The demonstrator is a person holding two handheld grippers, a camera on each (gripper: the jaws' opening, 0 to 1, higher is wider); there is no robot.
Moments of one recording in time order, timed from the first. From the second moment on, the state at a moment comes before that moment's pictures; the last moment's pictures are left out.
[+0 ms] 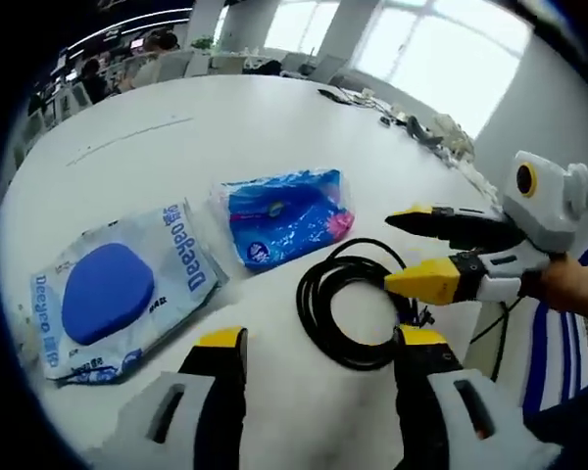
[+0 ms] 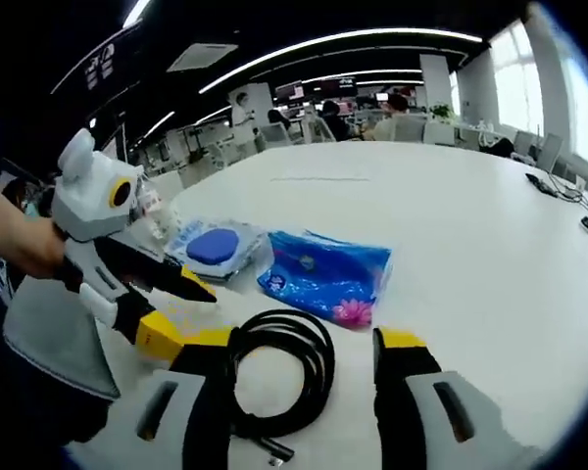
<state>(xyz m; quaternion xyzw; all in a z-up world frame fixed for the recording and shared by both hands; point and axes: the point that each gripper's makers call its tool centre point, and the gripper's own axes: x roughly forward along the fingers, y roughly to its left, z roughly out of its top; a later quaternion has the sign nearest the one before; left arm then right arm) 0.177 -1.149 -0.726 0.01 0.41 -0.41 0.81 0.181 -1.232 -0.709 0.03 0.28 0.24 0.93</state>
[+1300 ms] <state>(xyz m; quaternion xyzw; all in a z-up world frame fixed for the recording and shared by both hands) 0.174 -1.048 -0.680 -0.03 0.35 -0.37 0.86 0.164 -1.214 -0.677 0.05 0.26 0.22 0.94</state>
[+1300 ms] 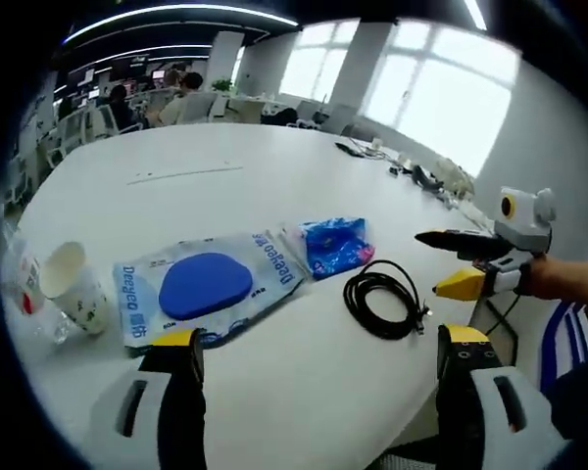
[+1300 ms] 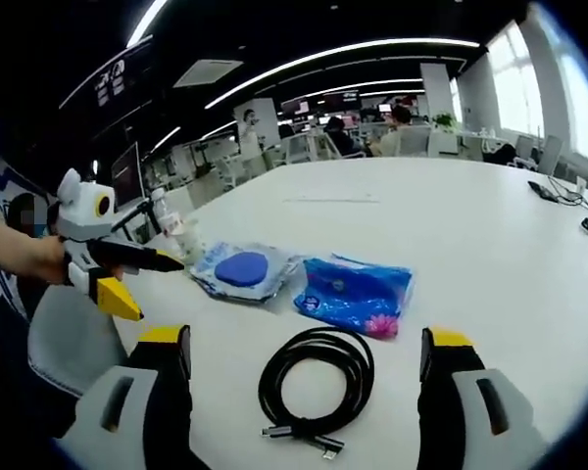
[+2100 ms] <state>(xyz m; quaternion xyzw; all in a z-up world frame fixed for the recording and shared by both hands) 0.168 -0.947 -0.668 -0.03 0.34 -0.32 0.88 0.143 -1.210 -0.664 0.05 0.27 0.20 0.94</state>
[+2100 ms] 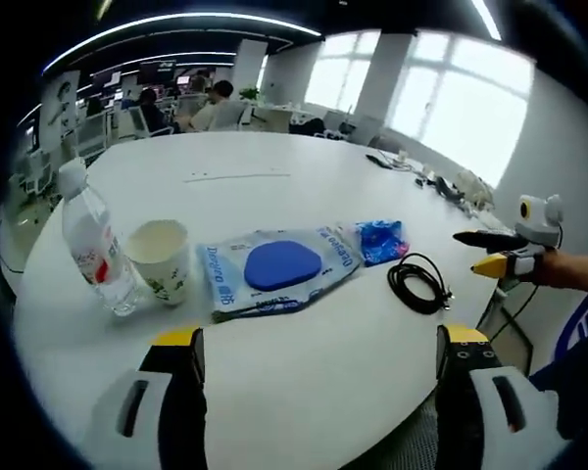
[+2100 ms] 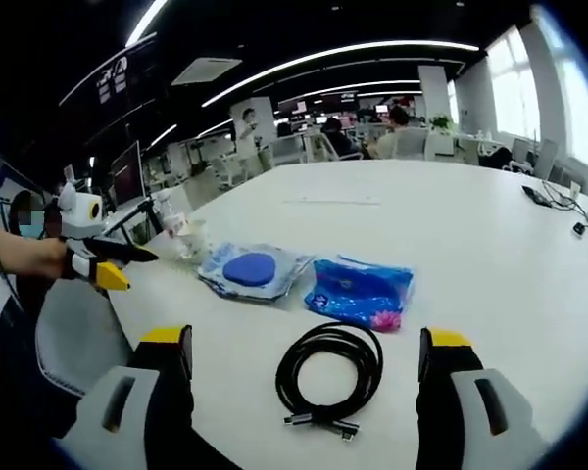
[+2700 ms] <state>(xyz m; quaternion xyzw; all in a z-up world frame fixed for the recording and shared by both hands) 0.150 -0.875 -0.660 -0.05 0.32 -0.29 0.90 0.112 -1.178 -0.681 0.07 0.29 0.20 0.93</state>
